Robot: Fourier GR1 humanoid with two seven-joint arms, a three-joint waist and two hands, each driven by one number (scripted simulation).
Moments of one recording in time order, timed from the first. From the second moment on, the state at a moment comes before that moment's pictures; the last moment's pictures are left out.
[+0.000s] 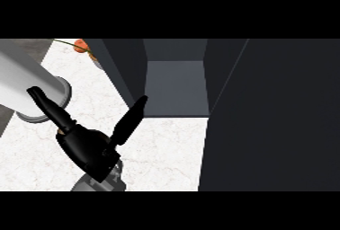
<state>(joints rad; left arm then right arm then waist) -0.25 0.00 -0.43 -1.79 -1.56 1.01 1.22 0.08 -0.19 0.01 -2.40 -0.26 0.13 0.32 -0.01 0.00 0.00</state>
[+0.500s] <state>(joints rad) -0.06 0.02 -0.41 -1.76 -1.46 1.19 1.13 0.11 -0.19 -0.04 -2.39 -0.30 0.21 0.30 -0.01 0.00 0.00</state>
